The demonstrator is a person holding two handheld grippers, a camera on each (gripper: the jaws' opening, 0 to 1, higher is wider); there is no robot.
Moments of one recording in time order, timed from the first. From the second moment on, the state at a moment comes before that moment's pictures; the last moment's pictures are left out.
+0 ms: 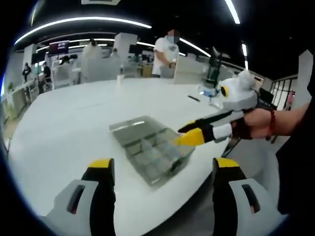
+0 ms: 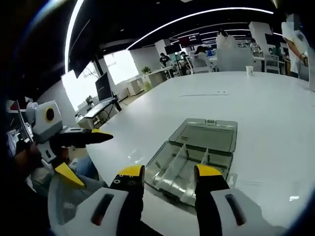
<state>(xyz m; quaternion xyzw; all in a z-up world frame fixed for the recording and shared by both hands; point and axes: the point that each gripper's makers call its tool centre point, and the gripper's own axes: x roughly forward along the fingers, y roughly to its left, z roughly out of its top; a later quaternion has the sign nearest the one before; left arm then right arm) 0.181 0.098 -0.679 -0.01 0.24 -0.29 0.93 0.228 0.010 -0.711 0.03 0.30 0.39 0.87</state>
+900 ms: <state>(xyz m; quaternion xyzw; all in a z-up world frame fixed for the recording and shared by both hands) 0.194 0.054 -0.664 0.00 0.21 -0.35 0.91 0.225 -0.082 -0.692 0.06 0.29 0.32 0.90</state>
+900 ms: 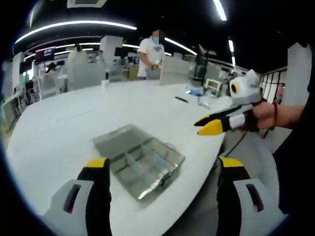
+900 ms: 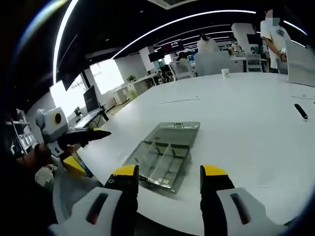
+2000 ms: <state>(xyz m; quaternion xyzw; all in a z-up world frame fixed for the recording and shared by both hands) 0.178 0.019 -0.664 -0.01 0.22 -0.40 0.89 0.251 -0.166 -0.714 0.01 0.31 0.23 0.92</state>
